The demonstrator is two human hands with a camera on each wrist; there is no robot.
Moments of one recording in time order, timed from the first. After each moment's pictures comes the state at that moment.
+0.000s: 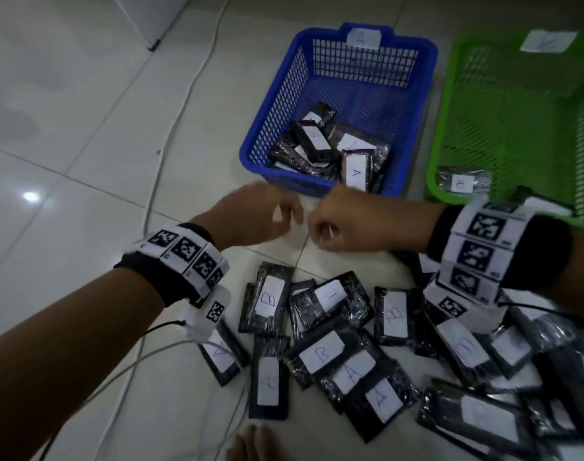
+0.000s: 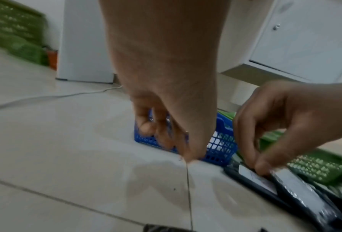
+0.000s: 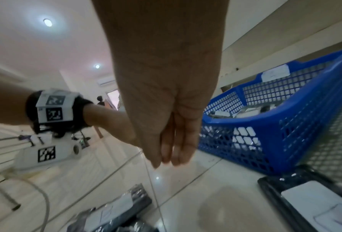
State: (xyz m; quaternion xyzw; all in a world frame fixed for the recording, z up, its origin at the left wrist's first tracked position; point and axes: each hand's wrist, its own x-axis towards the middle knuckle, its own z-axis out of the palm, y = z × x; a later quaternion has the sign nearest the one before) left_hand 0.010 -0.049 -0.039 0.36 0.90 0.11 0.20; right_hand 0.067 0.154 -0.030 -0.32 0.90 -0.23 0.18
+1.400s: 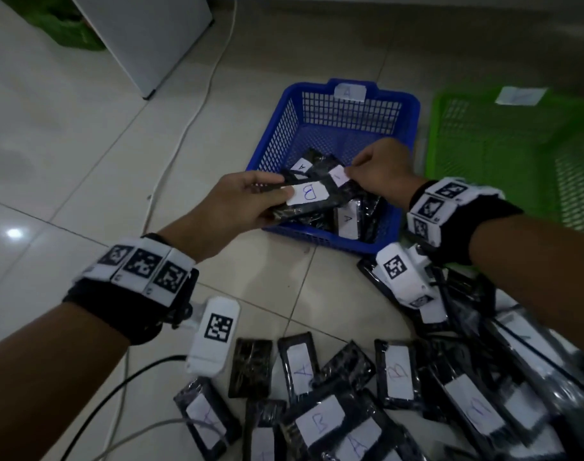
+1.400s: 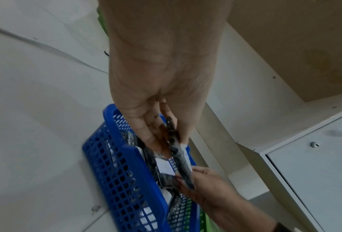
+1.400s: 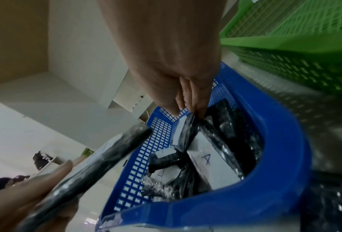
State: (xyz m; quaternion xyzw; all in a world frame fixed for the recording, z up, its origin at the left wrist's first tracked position) left_hand -0.026 -0.020 0.008 -0.02 0.76 0.60 0.26; right_hand -0.044 0.214 -0.041 0.17 0.92 -0.35 -0.03
